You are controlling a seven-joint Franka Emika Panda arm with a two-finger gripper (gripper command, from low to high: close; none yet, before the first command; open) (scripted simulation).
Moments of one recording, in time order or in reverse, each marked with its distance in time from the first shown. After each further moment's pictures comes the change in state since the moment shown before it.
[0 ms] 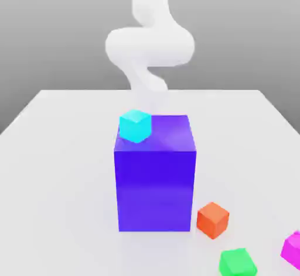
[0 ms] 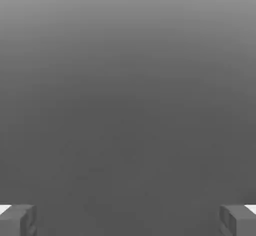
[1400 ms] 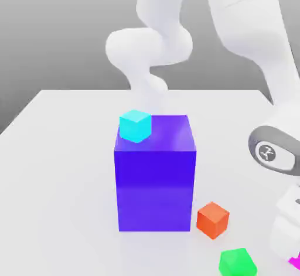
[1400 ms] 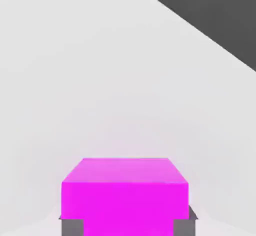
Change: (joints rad) arm 0.291 1.271 0.234 0.103 -0.332 0.393 0.193
